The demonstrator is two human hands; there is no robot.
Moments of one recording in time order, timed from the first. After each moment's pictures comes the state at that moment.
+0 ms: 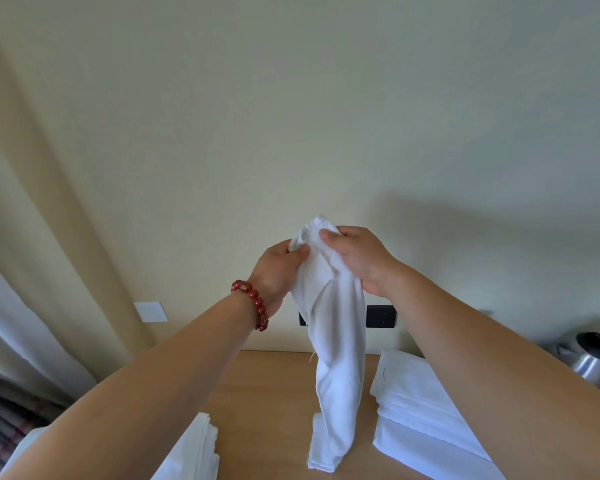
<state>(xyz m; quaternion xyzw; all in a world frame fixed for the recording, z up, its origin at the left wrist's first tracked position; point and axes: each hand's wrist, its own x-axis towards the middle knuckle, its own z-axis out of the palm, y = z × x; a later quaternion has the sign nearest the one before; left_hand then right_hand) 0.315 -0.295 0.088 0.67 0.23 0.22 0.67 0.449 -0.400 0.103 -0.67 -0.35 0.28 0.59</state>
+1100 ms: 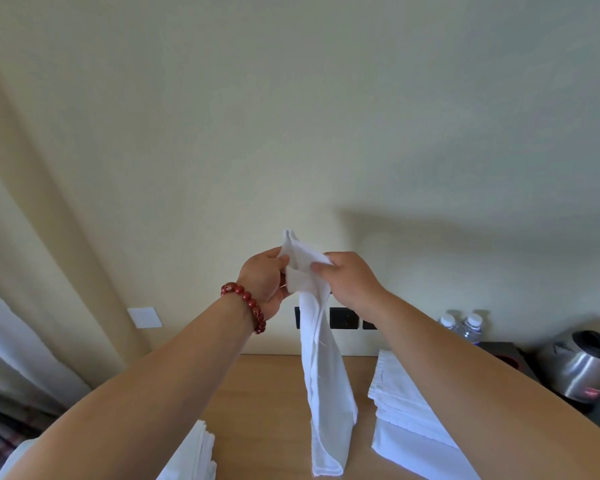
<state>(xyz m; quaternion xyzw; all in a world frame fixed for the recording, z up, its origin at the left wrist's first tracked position) 0.322 -0.284 0.082 0.52 0.31 0.25 0.76 0.439 -0.396 0.068 -0.75 -0.40 0.20 0.49</state>
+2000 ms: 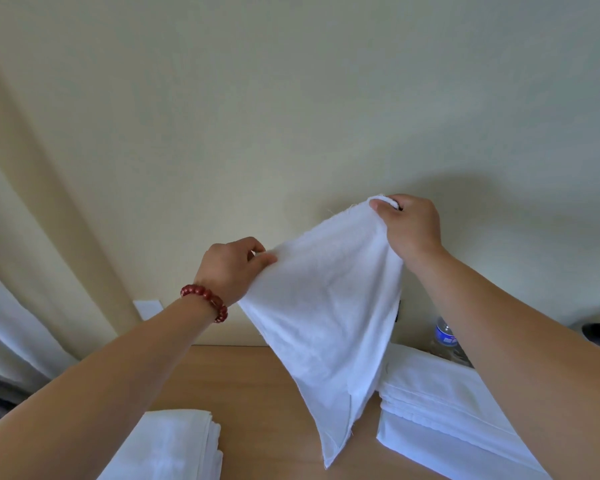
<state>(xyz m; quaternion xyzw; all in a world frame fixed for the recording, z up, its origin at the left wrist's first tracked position) 0.277 -0.239 0.085 0.88 0.33 0.26 0.22 0.503 -0.423 0.109 -0.76 -0.31 -0.05 0.57</state>
